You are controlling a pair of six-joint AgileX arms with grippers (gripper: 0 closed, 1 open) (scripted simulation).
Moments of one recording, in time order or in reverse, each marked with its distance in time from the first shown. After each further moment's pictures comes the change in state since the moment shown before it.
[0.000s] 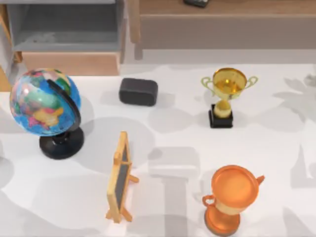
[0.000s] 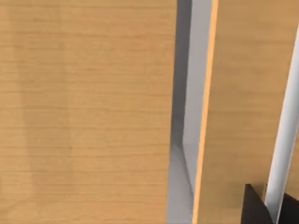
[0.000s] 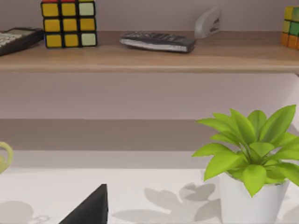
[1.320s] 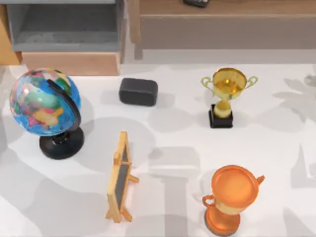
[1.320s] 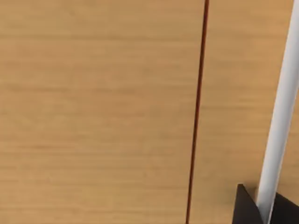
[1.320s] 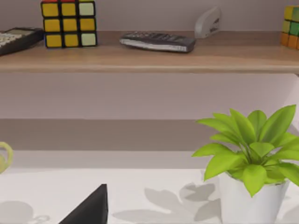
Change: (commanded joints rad) left arm -0.100 0.169 0.373 -0.204 -0.100 -0.008; right arm 0.000 0.000 0.000 0.000 0.000 0.000
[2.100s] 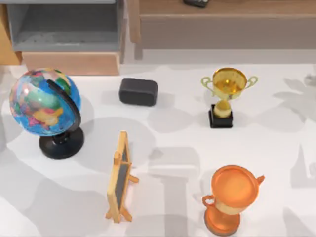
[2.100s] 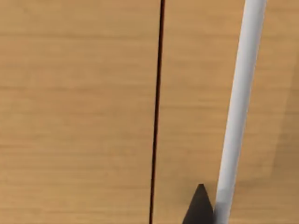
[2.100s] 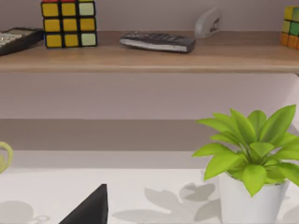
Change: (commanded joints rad) left arm 0.000 0.000 0.000 0.000 0.000 0.000; right arm 0.000 0.000 0.000 0.000 0.000 0.000
